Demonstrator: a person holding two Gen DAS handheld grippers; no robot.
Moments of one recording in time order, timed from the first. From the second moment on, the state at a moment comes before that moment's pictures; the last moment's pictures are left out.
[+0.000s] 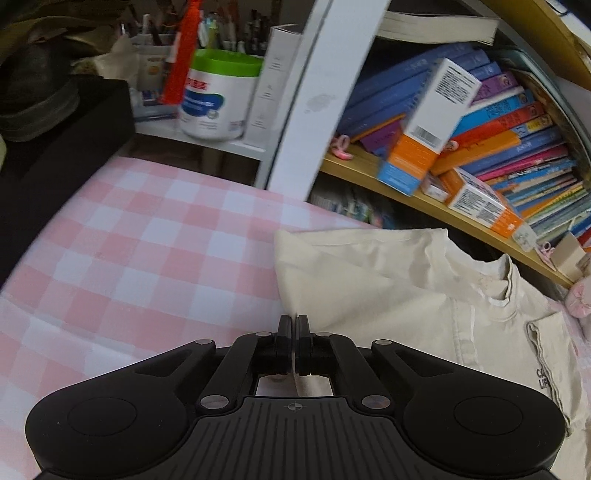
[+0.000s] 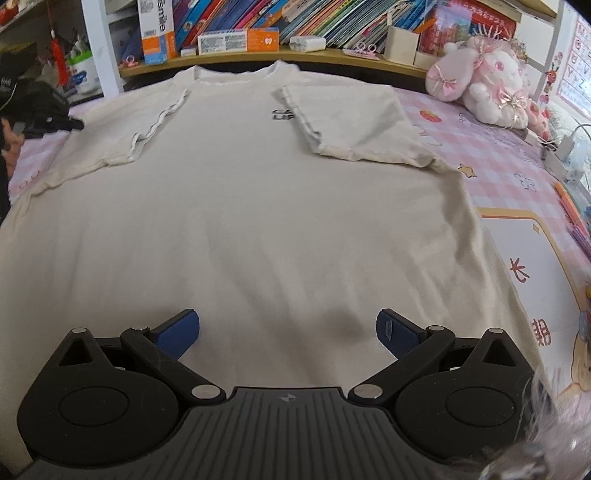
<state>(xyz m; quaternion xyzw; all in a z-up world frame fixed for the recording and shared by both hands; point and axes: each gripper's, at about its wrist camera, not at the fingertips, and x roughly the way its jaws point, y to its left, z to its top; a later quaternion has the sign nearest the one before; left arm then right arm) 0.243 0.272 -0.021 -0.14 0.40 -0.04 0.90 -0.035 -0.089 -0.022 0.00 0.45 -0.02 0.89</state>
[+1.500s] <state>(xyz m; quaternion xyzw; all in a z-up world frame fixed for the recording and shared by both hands) -0.073 0.117 0.025 0.00 0.38 0.02 0.92 -0.147 -0.217 -0.009 0.01 0.38 0.07 0.92</state>
